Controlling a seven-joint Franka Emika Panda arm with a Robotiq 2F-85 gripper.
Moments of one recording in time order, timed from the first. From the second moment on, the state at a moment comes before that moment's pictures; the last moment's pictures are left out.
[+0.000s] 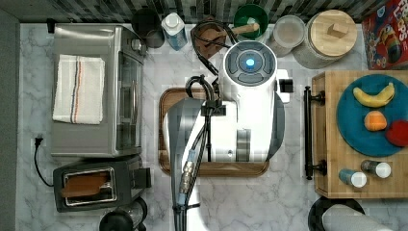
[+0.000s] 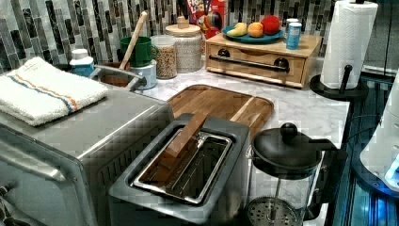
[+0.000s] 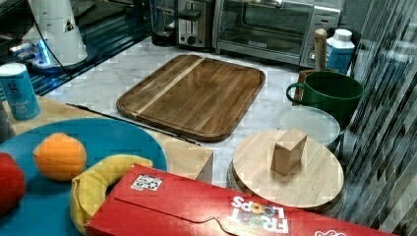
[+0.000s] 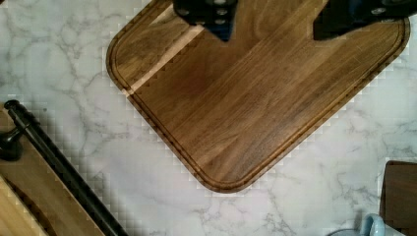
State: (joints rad) arm -0.05 0.05 0.01 -1.86 -0.06 0.26 -0.07
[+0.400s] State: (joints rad) arm -0.06 0.06 0.01 -1.87 -0.06 0.26 -0.07
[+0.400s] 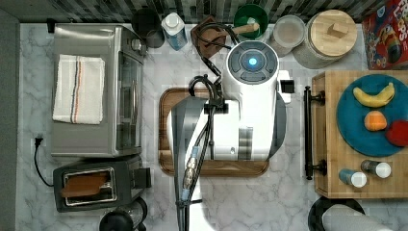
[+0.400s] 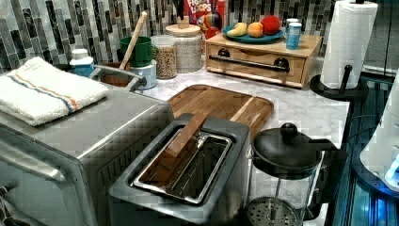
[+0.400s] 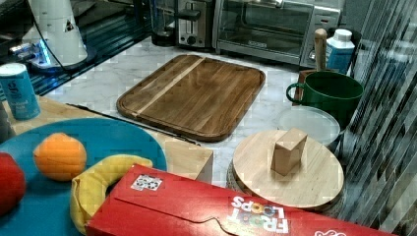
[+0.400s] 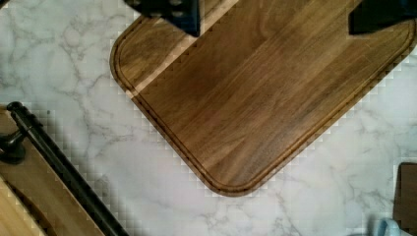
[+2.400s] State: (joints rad) arm -0.19 0.12 -0.13 -2.13 -0.20 0.64 -1.03
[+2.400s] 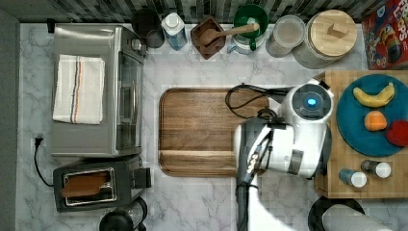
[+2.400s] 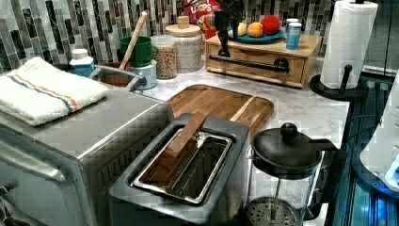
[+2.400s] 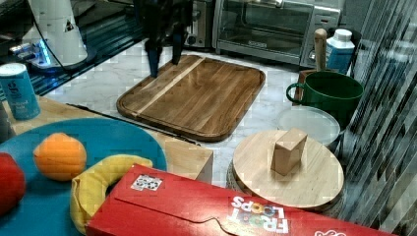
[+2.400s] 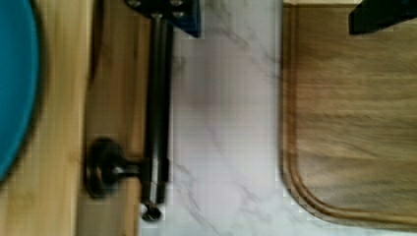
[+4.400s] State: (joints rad) arm -0.26 0.30 -0.17 -2.14 -0.27 0.95 -1.09
